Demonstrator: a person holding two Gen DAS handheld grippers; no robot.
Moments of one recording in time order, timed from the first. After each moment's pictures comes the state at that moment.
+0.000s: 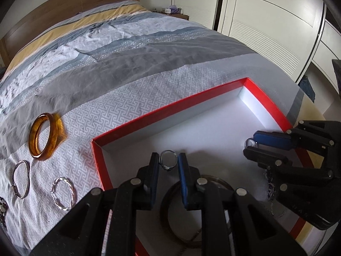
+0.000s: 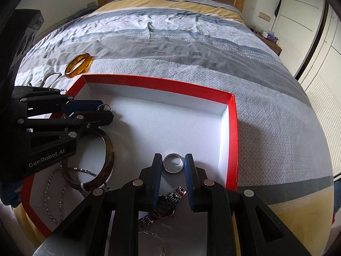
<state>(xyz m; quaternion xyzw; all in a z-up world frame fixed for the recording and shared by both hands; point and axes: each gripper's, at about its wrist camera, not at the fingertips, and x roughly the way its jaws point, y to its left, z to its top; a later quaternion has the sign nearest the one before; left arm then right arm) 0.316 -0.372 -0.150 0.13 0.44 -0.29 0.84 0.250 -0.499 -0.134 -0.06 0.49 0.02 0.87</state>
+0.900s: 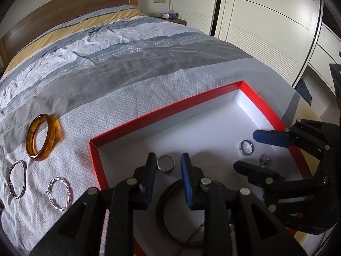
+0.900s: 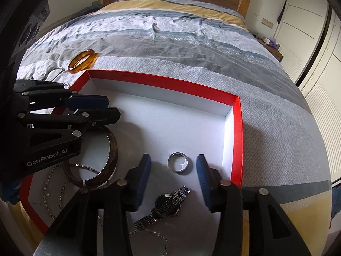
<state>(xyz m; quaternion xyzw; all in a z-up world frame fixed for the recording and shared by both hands) 0.313 -0.373 -0.149 0.11 0.43 -0.30 0.84 0.247 -0.492 -0.136 -0.08 0.48 0.02 0.87</state>
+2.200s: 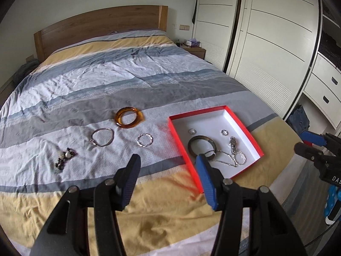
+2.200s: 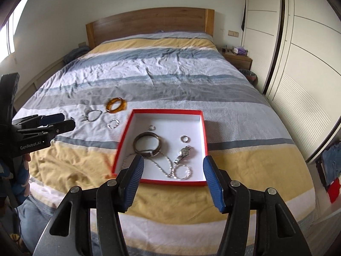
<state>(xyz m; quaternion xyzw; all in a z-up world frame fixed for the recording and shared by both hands) 0.171 -0.197 -0.001 0.05 0.38 -0.24 0.89 0.066 -0.455 0.029 0.01 0.39 -0.03 0.92</state>
